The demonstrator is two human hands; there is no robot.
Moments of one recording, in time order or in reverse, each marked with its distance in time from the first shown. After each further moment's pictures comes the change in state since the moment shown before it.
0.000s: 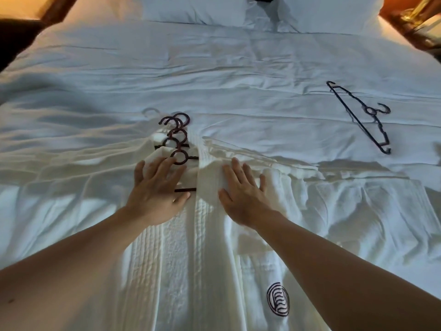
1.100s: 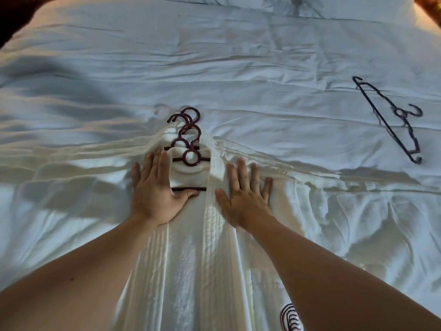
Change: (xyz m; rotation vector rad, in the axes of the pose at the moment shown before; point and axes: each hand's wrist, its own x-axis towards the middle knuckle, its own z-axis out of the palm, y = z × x) left_hand 0.019 -0.021 0.051 -0.186 0.109 -0.288; right_hand 0.048 -0.003 0.037 -0.084 -0.122 0.114
